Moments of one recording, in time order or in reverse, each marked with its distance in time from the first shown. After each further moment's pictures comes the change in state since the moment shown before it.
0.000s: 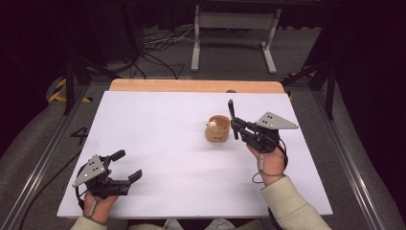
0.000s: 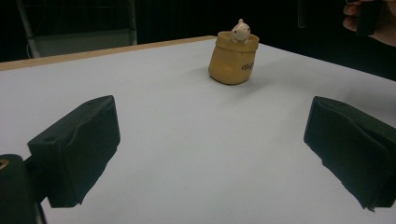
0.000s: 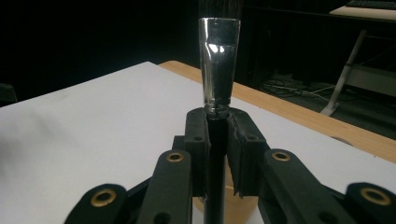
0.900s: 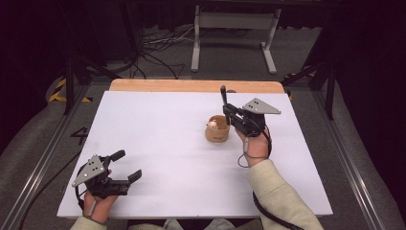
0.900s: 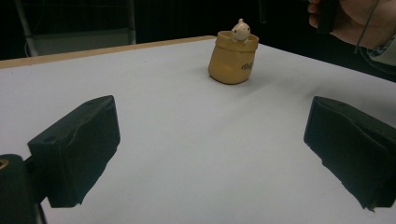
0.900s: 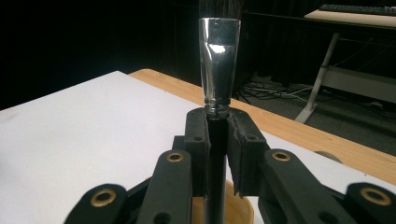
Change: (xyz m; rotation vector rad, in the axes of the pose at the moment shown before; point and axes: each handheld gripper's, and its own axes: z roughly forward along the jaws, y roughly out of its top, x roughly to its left) left arm 0.002 -0.001 0.000 -0.004 -0.008 -0.004; right arm -0.013 0.011 0.053 -0.009 -0.092 0.013
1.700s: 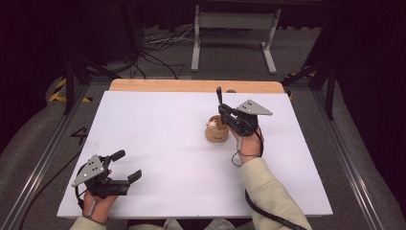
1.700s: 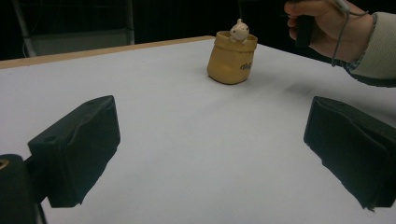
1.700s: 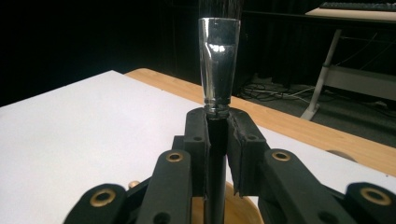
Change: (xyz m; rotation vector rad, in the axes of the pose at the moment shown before) left arm 0.000 0.000 0.000 0.000 -0.005 -0.002; right arm -0.003 -0.022 0.027 -0.018 0.000 0.017
